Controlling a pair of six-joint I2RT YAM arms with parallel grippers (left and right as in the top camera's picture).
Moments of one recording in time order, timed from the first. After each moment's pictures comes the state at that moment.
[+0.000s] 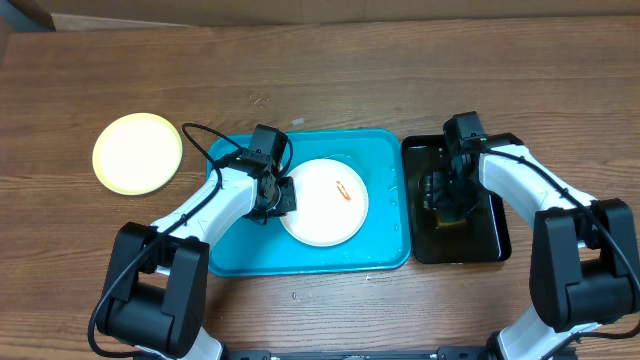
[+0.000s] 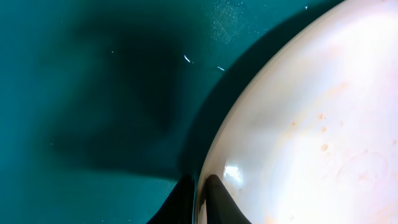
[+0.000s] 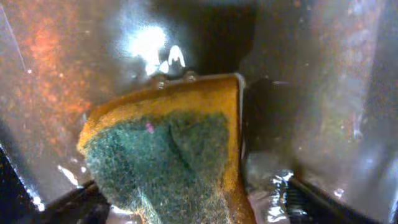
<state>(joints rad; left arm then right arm) -0.31 1.75 1.00 -0.64 0.05 -0.44 0.16 1.82 1.08 -0.81 -0.01 0.24</state>
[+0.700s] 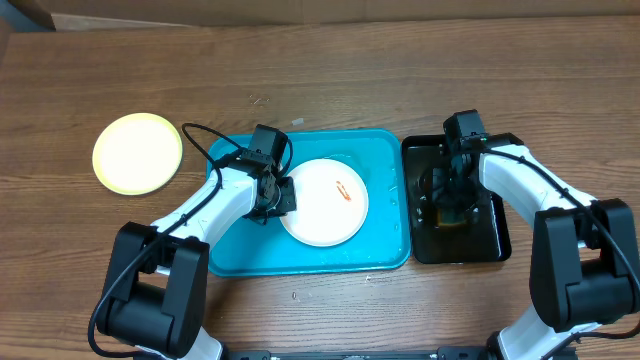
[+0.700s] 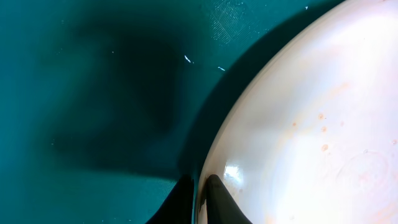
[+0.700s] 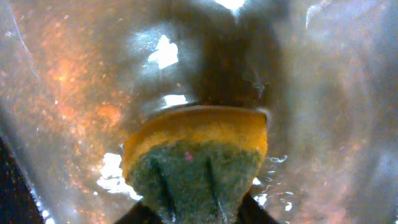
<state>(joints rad) -0.31 1.75 1.00 -0.64 0.05 -0.44 0.16 1.82 1.08 -0.78 0.00 0.25</state>
